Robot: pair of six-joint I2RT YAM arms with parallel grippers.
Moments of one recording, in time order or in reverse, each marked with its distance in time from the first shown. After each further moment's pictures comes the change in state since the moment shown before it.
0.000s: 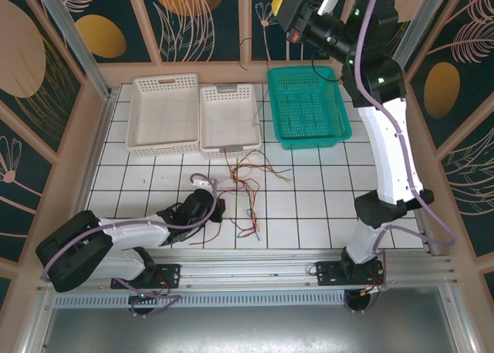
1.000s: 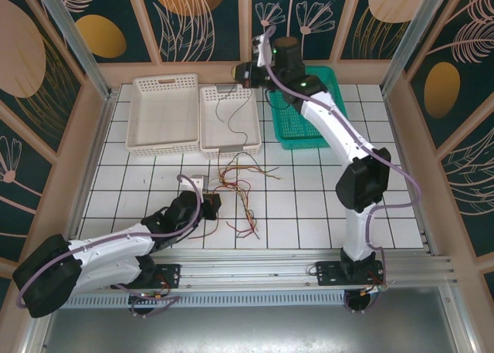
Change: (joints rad) left arm 0.000 -0.247 -0.035 -0.035 -0.031 -0.019; right arm 0.084 0.201 -0.489 0.183 -0.014 -0.056
